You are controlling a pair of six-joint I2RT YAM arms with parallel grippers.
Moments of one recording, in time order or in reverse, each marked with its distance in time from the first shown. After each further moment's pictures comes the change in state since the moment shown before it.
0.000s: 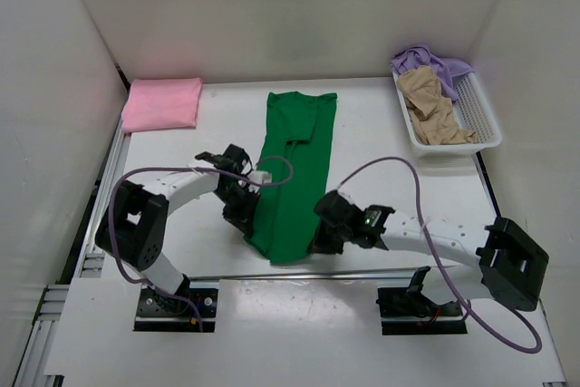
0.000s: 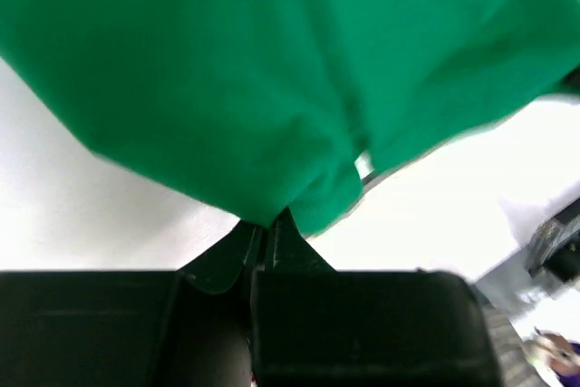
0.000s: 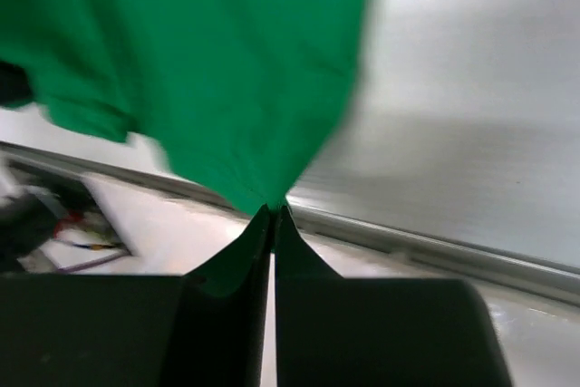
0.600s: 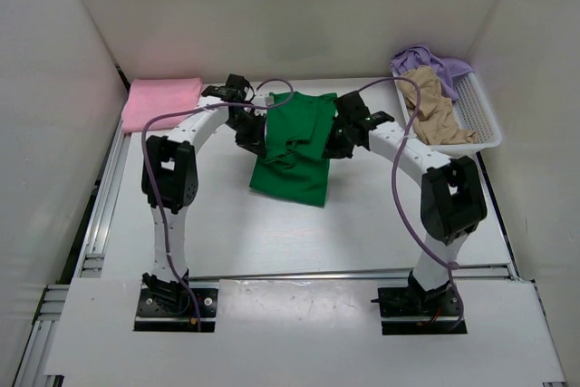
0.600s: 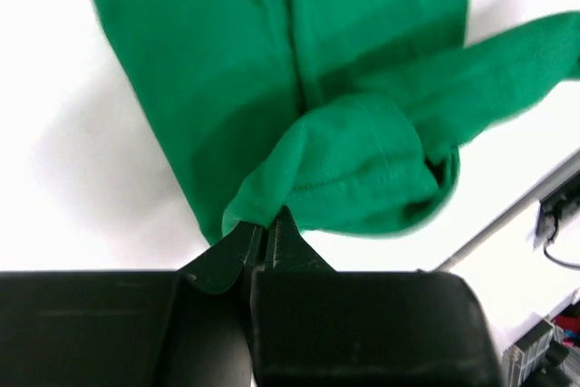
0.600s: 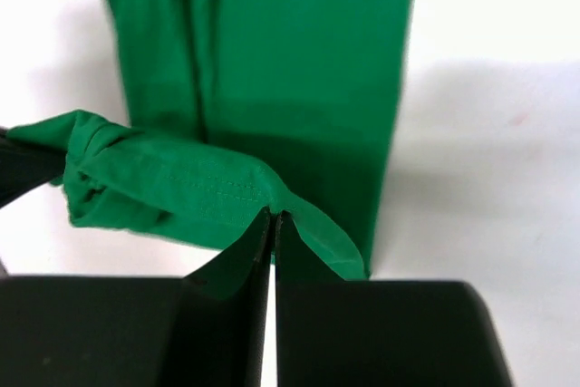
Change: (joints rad) left arm 0.158 0.511 0.882 -0.116 0.017 0.000; right arm -0.565 0.502 0.758 -0.184 -0.049 -0.528
